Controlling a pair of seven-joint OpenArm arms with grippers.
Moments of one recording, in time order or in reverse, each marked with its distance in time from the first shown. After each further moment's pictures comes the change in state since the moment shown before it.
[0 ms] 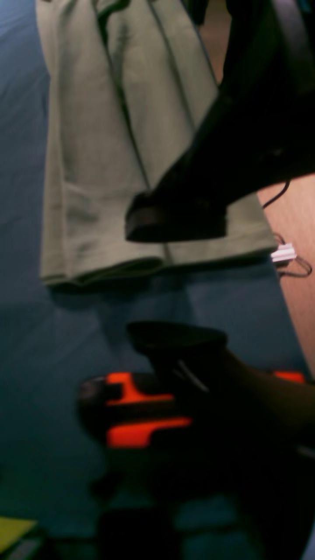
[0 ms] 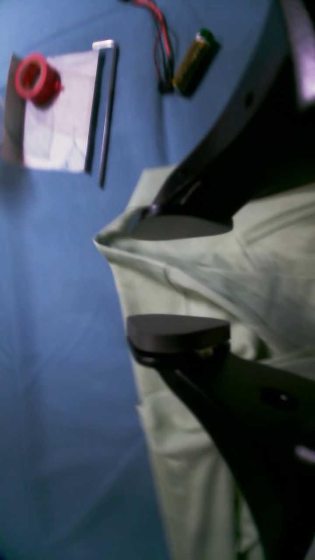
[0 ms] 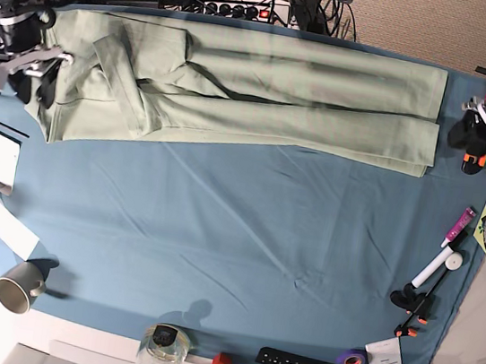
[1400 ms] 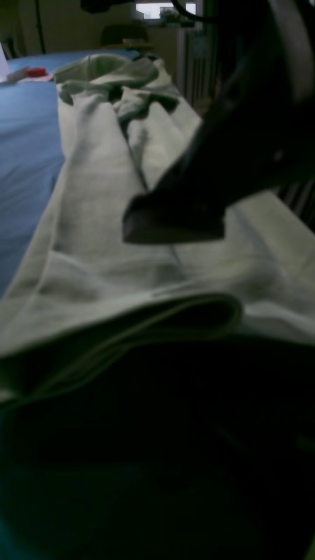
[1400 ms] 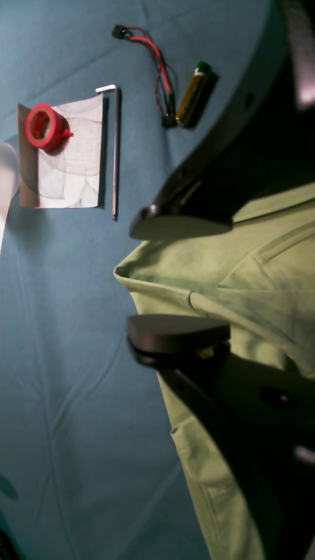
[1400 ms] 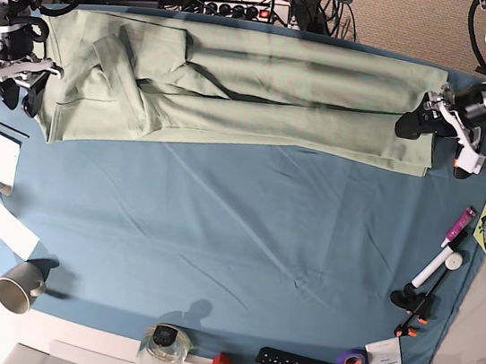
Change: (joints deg) left arm -5.6 5.2 11.8 -17.1 -7.4 -0.4 -2.6; right arm 2.2 0.0 0.0 0.0 -2.8 -4.5 1.1
